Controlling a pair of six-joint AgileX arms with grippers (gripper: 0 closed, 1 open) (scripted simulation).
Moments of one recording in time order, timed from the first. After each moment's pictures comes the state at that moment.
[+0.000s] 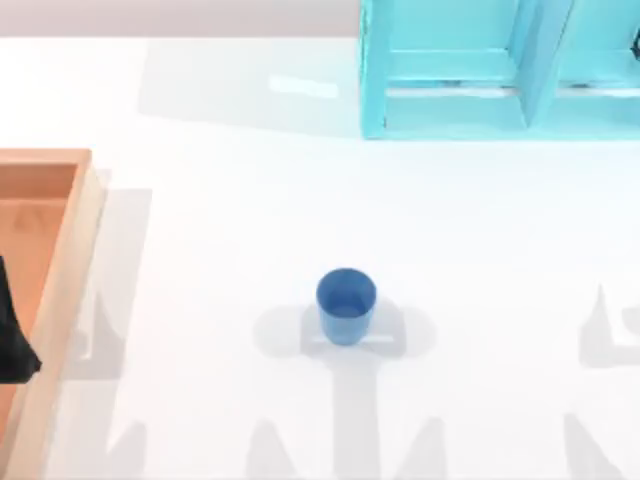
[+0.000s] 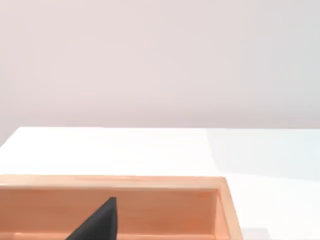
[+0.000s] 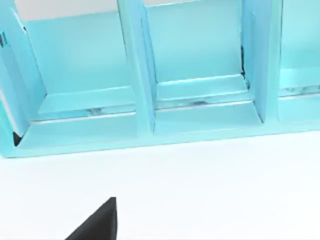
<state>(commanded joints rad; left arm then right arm) 0.00 0.00 0.00 0.00 0.00 0.00 0.04 0.21 0.17 -0.14 0.01 0.13</state>
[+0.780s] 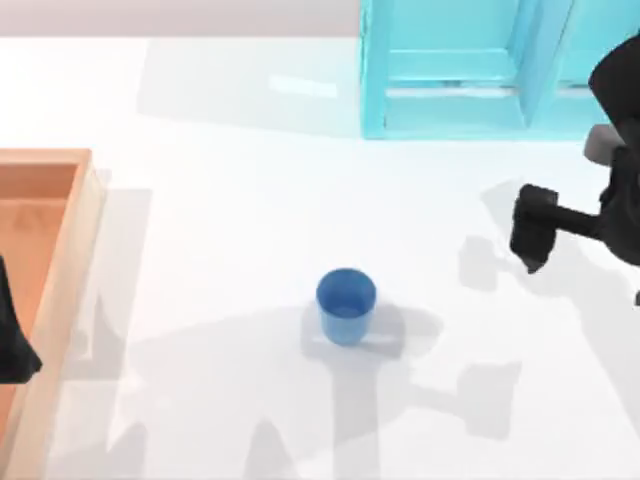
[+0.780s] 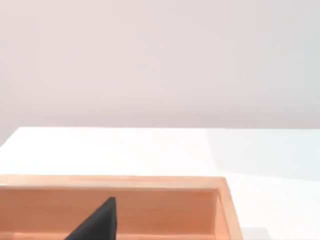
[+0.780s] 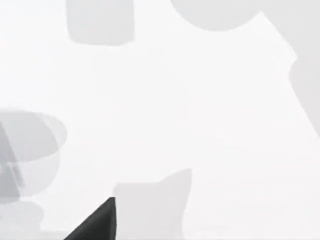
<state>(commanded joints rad) 0.00 0.00 0.00 0.00 0.00 0.00 0.36 1.57 1.13 -0.93 0.00 0.64</state>
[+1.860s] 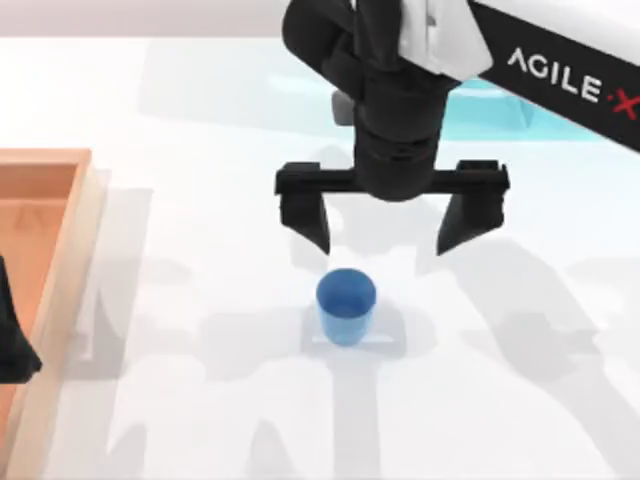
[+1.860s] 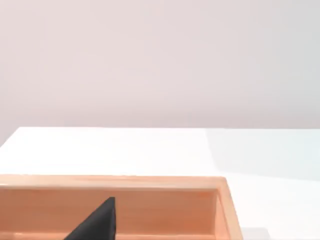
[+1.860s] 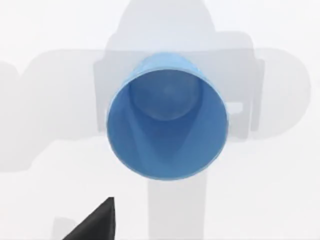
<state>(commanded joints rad) 0.00 0.00 0.00 0.00 0.00 0.00 0.71 2.19 2.02 -1.41 0.00 0.72</state>
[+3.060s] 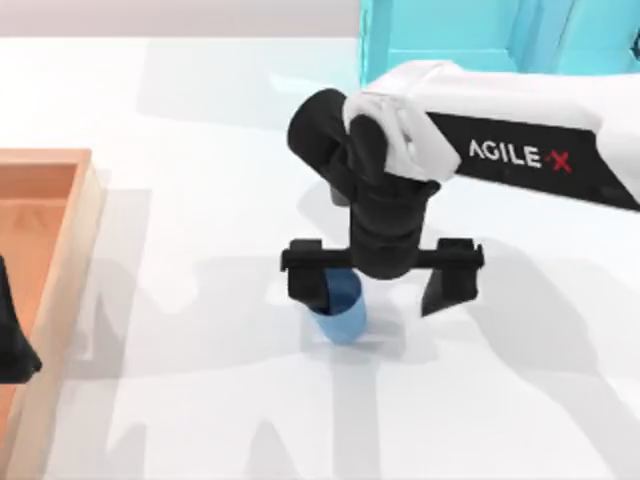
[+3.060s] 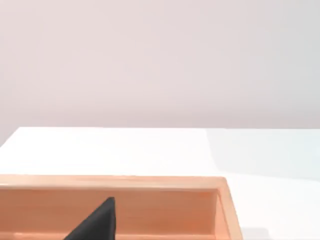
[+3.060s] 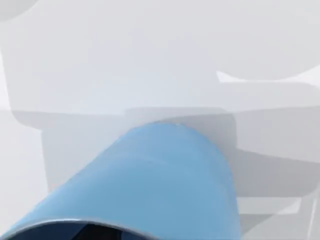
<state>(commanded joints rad) 0.00 0.00 0.00 0.00 0.00 0.00 0.71 2.23 1.70 -1.04 0.00 0.73</state>
